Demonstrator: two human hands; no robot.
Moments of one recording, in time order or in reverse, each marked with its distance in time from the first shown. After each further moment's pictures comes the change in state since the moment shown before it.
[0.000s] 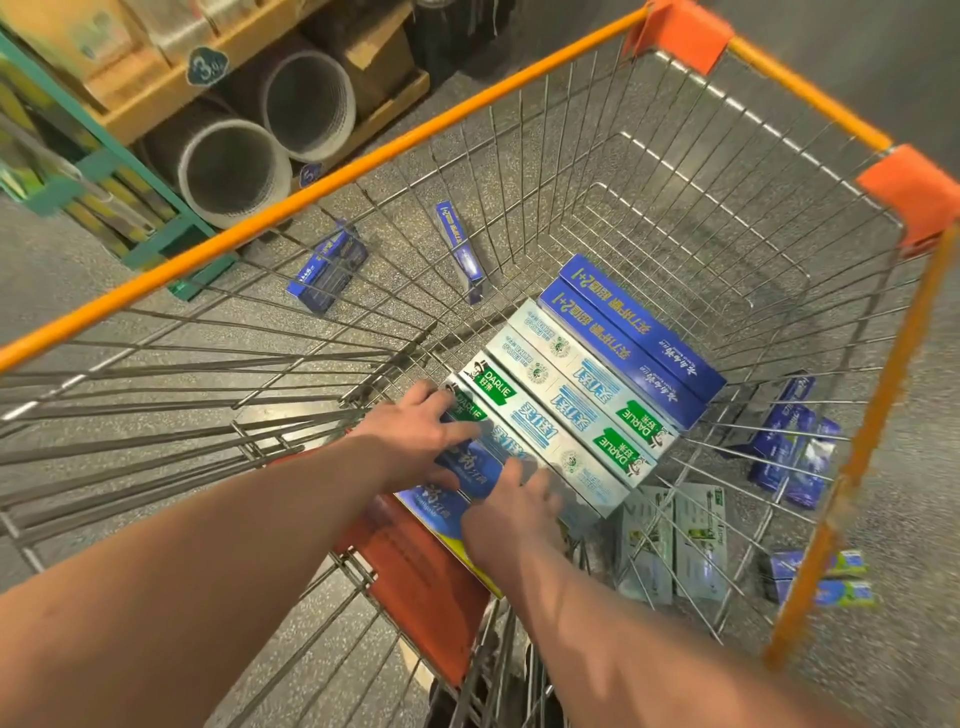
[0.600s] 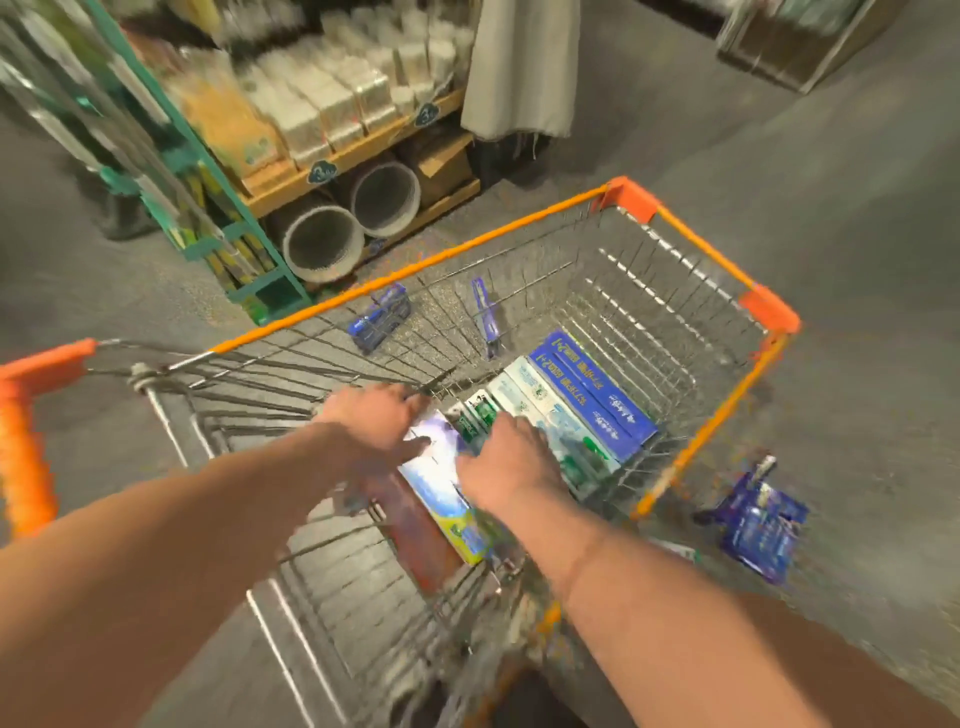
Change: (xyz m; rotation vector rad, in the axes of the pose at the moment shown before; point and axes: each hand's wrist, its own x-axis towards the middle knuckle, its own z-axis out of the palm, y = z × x) left_hand -0.154 0.051 -0.126 0.031 0.112 -0.336; right_hand -0.117 -0.011 -0.113 -0.139 0.239 -0.385
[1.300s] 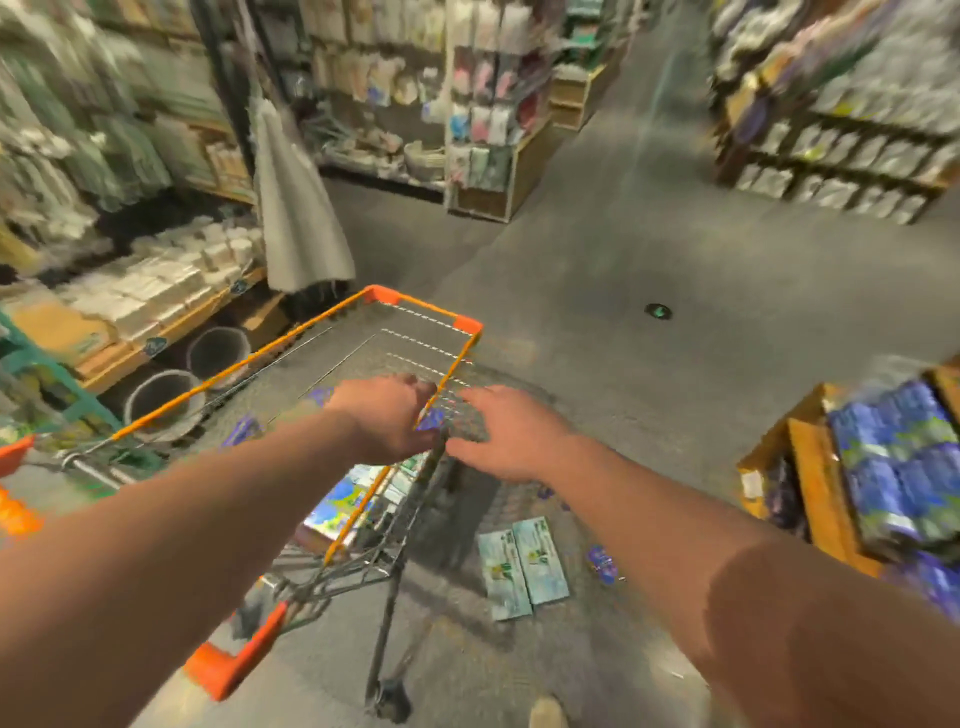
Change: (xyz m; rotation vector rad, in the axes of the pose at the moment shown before) left_hand -0.263 0.252 -0.161 0.097 0.400 0.359; right_hand -0.377 0.148 -0.146 -0.099 0.372 -0.196
